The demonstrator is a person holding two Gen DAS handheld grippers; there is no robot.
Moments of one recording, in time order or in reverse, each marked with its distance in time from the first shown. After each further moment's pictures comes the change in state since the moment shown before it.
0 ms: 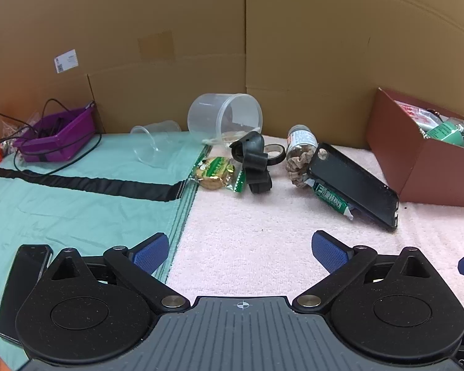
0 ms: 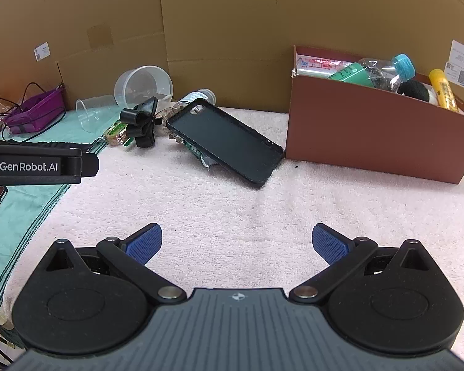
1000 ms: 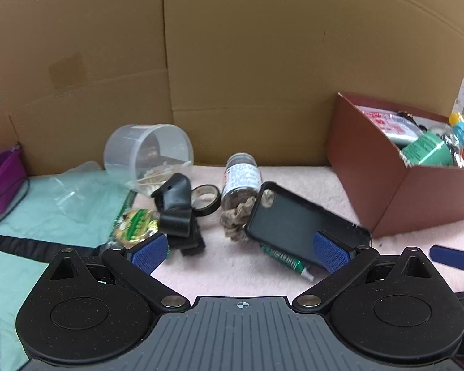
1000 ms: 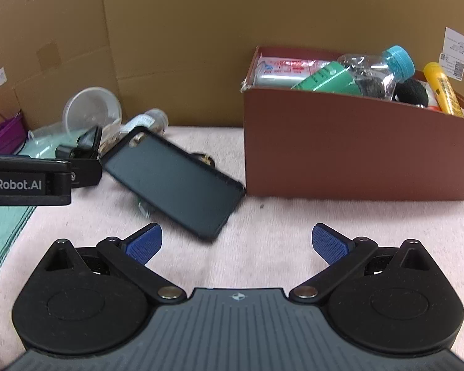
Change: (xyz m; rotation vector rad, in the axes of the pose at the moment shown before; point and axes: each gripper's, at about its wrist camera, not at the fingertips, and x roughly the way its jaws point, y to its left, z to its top) left arm 0.073 -0.044 0.058 0.085 -0.008 -0.193; right arm 0.058 -0.040 0.039 0.084 -0.038 -0.049
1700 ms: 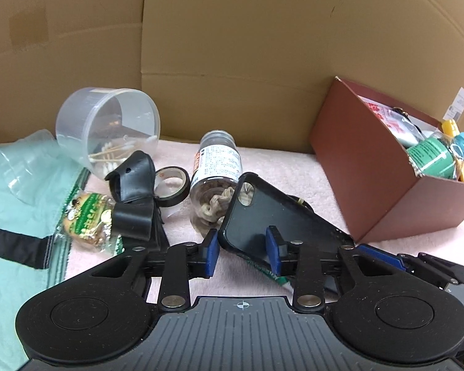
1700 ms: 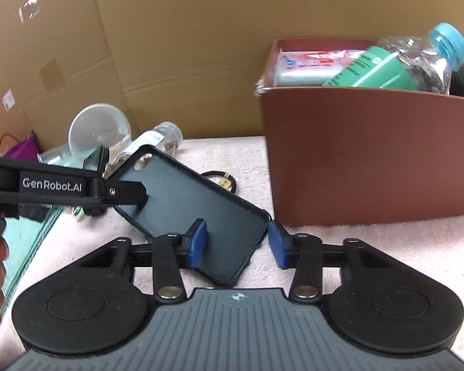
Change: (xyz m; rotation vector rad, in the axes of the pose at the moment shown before) left arm 0.031 0.013 0.000 -0.063 0.104 -0.132; right arm 0.035 0.003 0.011 0.012 -0.004 0.116
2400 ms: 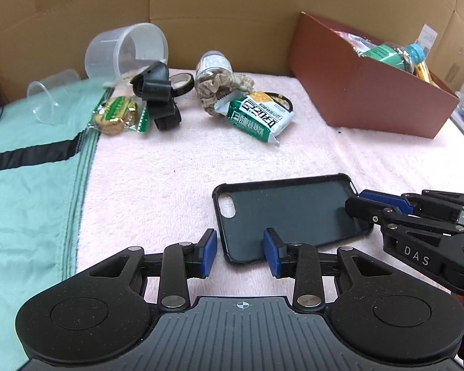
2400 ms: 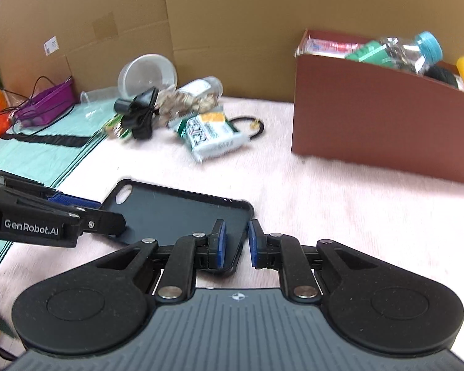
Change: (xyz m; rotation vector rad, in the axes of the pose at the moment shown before) left arm -0.074 0.003 -0.084 0.074 0.135 -0.015; right arm -0.070 0.014 -0.051 -0.108 0.074 0.038
